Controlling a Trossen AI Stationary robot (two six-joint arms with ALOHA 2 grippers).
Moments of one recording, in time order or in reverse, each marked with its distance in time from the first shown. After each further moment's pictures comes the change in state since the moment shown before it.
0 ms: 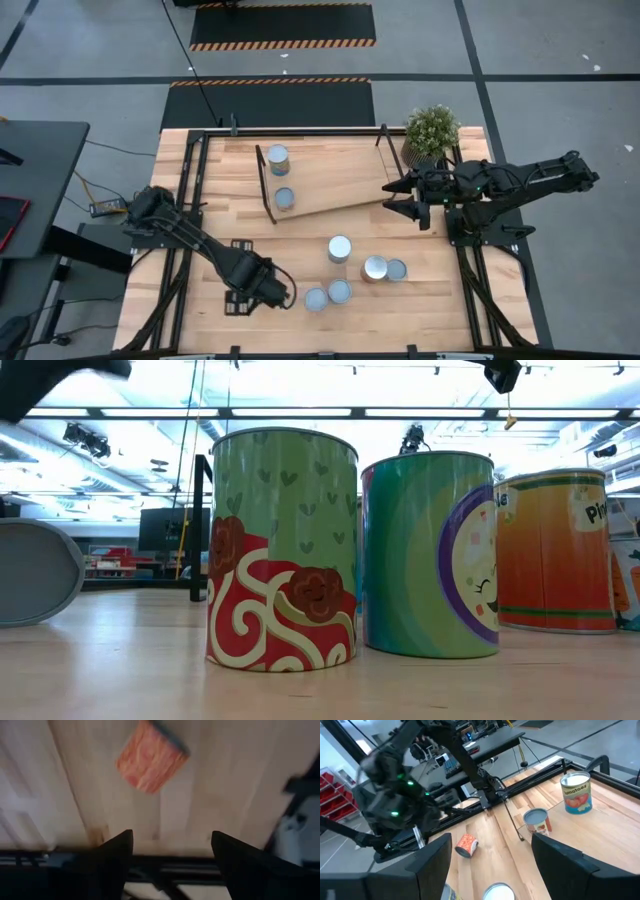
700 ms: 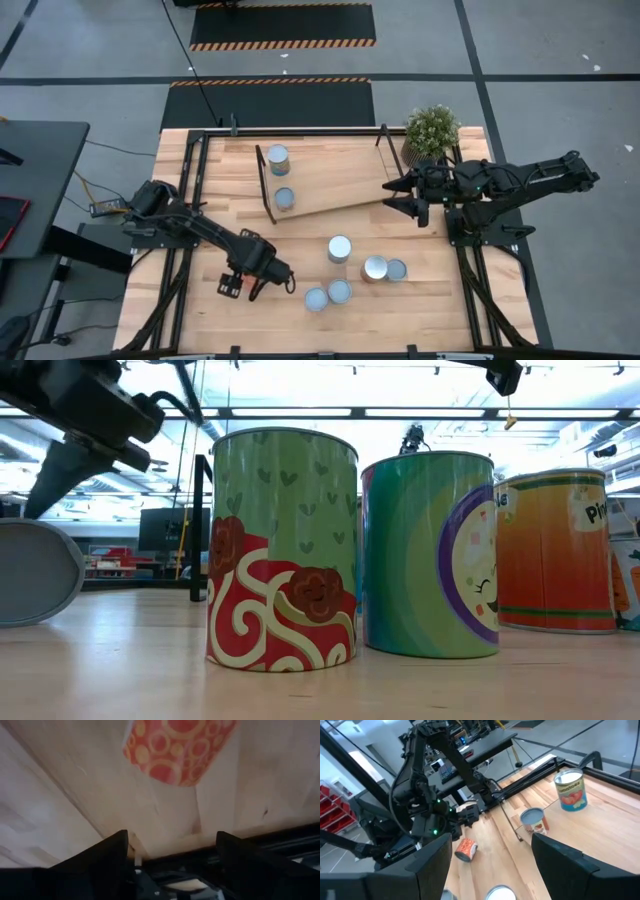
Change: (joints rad) left arm 0.113 -0.014 -0.286 0.145 0.037 0.418; right arm 0.000 0.001 0.000 0.001 0.035 0.063
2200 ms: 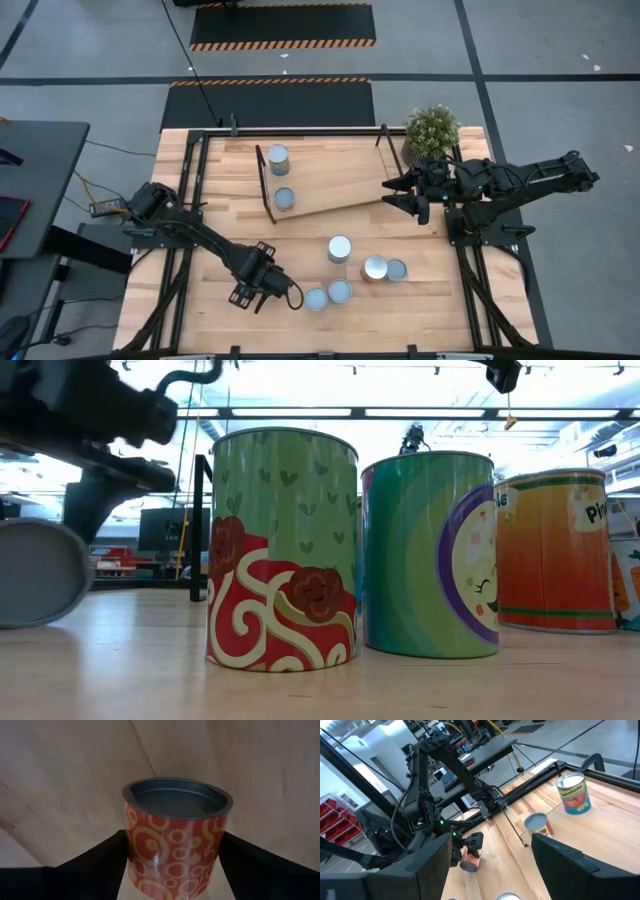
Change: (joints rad) left arm -0.053 -0.005 -0.106 0.412 -0.101 0.020; right arm 0.000 0.000 0.000 0.037 0.012 0.032
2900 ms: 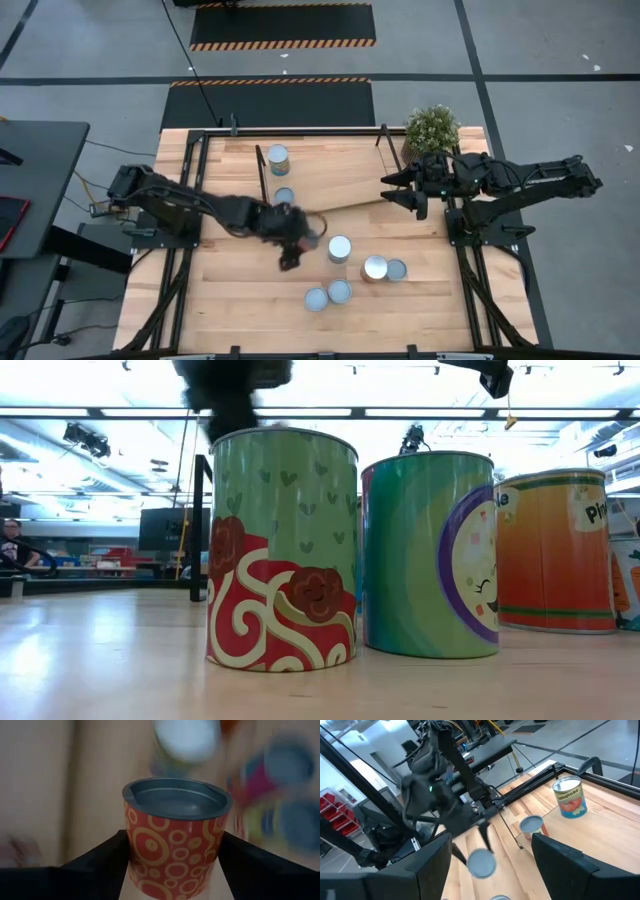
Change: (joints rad) left arm 0.282 -0.219 0.001 0.400 -0.180 -0.317; right arm -0.097 0.000 0.000 -0.001 -0.102 -0.039
